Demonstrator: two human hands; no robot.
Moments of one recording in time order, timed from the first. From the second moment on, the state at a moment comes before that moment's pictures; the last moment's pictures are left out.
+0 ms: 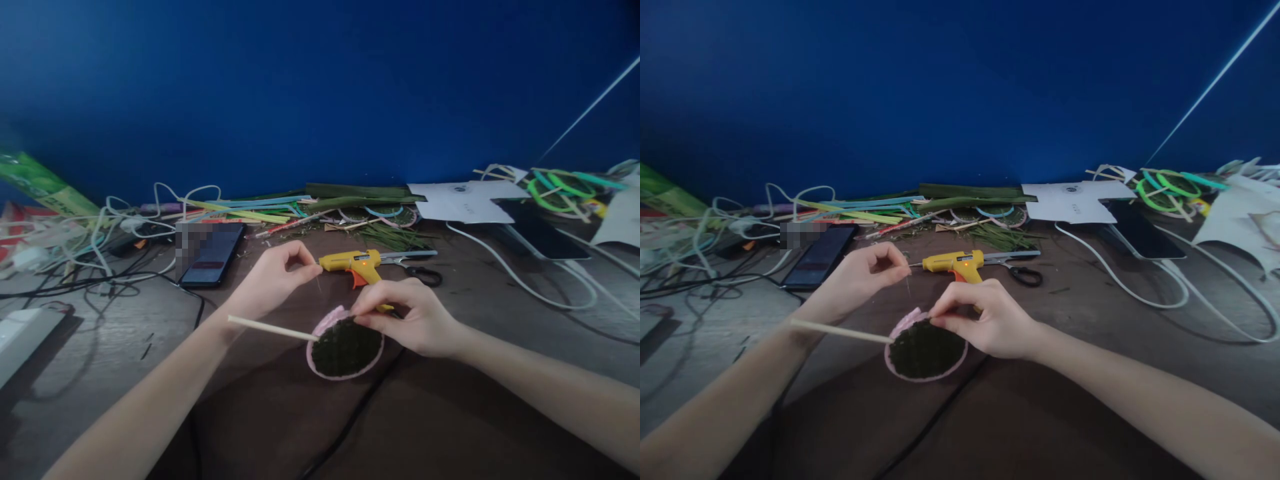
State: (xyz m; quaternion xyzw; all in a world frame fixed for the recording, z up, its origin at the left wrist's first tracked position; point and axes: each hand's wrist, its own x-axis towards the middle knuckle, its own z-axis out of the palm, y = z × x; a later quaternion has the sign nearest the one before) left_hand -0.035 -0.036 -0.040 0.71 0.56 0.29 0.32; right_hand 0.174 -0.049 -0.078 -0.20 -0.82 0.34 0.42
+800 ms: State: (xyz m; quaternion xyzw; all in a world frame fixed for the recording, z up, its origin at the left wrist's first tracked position) left_hand -0.036 -0.026 -0.054 0.67 0.51 0.37 0.40; right_hand 0.175 -0.048 -0.079 -0.27 -0.83 0.30 0.39
